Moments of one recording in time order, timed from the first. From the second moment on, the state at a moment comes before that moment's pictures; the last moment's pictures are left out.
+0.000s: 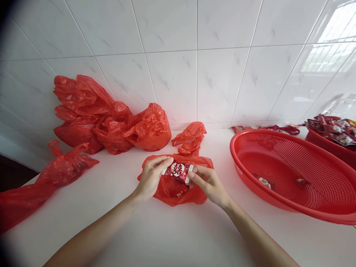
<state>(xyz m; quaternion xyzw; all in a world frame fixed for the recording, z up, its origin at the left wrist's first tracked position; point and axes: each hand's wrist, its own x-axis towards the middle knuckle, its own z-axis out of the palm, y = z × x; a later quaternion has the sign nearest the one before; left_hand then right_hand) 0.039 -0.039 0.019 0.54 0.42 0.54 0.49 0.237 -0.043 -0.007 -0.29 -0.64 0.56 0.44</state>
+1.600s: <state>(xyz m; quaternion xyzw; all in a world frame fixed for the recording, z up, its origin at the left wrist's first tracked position) -0.036 -0.021 0.082 0.82 0.57 0.11 0.02 0.287 -0.020 0.029 -0.36 -0.86 -0.06 0.35</state>
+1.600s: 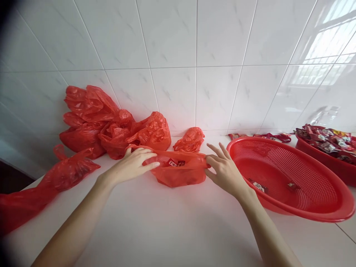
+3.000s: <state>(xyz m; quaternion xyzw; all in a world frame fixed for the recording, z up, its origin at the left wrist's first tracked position) -0.049 -0.026 0.097 0.77 0.57 0.28 0.09 0.275 -0.010 0.046 -0.56 -0.76 0.19 0.25</state>
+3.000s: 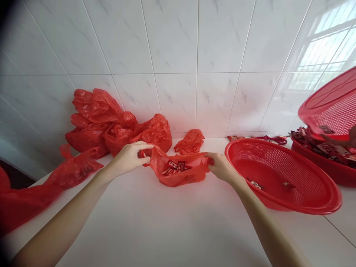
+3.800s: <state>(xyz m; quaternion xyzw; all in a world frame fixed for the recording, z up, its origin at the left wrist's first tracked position) -0.001 -0.008 0.145 0.72 0.43 0.54 0.13 0.290 -0.017 0.110 -0.50 -0.69 0.22 0.48</state>
